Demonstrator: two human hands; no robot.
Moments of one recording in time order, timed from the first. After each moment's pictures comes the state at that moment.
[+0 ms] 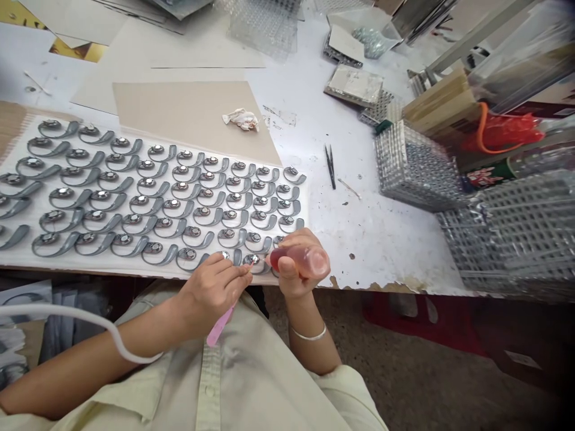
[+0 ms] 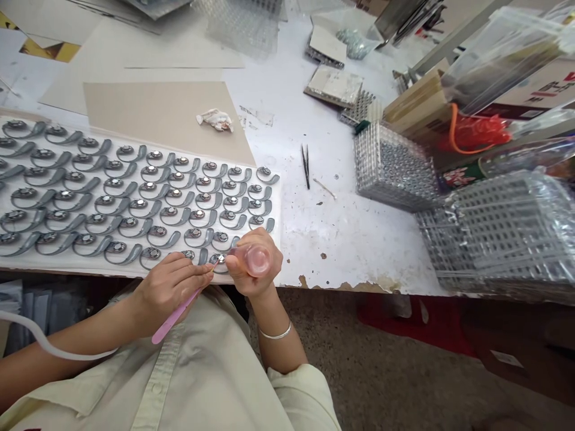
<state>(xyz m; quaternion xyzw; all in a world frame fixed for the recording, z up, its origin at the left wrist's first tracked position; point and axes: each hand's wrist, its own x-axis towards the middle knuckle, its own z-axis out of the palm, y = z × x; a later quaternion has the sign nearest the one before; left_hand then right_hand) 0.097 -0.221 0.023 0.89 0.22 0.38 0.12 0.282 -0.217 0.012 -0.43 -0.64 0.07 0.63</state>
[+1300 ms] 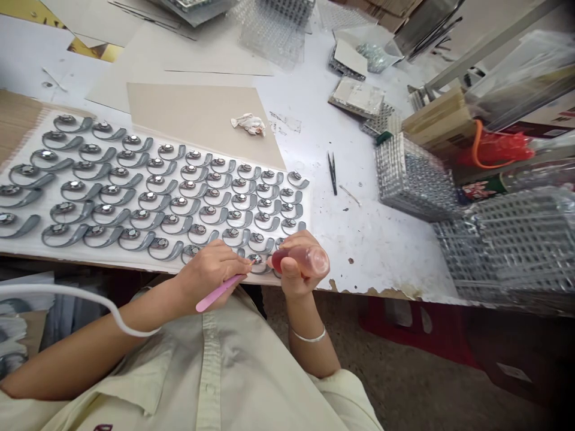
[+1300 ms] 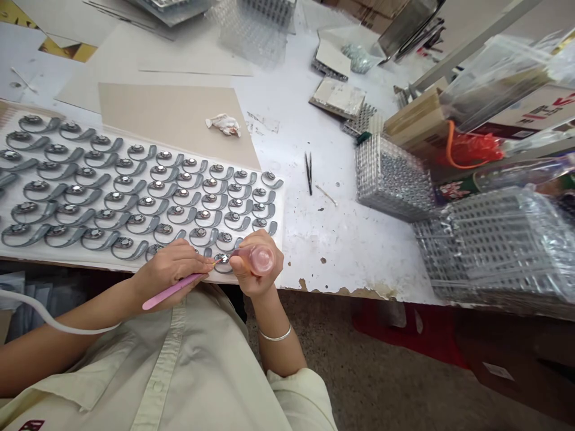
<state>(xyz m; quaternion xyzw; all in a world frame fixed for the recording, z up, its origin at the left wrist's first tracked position) 0.089 -0.202 0.016 0.85 0.20 0.41 0.26 0.281 -0.218 0.011 -0.43 -0.64 0.11 0.62</state>
